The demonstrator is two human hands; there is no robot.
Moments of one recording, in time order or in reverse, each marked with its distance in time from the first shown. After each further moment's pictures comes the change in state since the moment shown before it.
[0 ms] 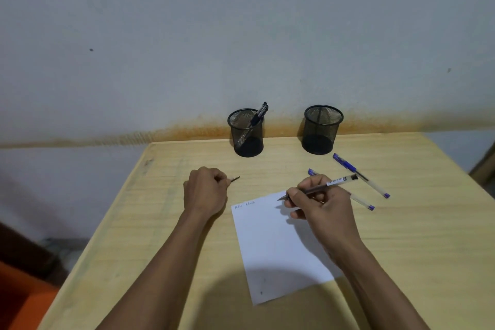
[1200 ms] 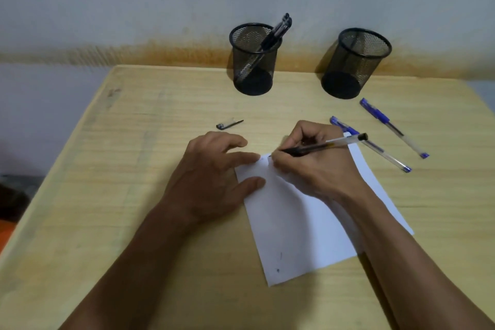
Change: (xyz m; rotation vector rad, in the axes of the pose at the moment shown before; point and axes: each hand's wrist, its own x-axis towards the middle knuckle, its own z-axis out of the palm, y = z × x) left_hand -0.038 -0.034 0.008 0.088 -0.224 0.580; right_hand 0.051 0.037 0.036 -0.437 -0.173 -0.131
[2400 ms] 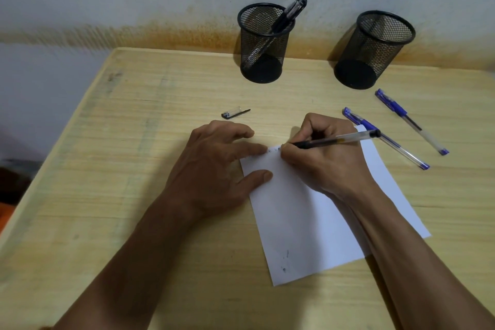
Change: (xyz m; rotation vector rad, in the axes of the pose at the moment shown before) left_hand -0.002 0.005 -0.002 -0.065 0.043 -0.002; right_hand 0.006 0.012 0.004 -0.036 0.018 -0.055
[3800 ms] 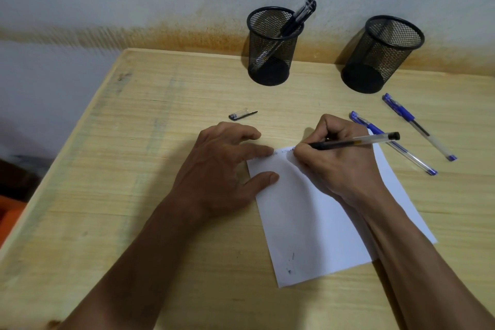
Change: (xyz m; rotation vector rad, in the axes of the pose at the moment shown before) left_hand -0.001 -0.002 0.002 0.000 0.010 0.002; right_hand -0.004 -0.005 -0.001 -0.015 0.061 -0.006
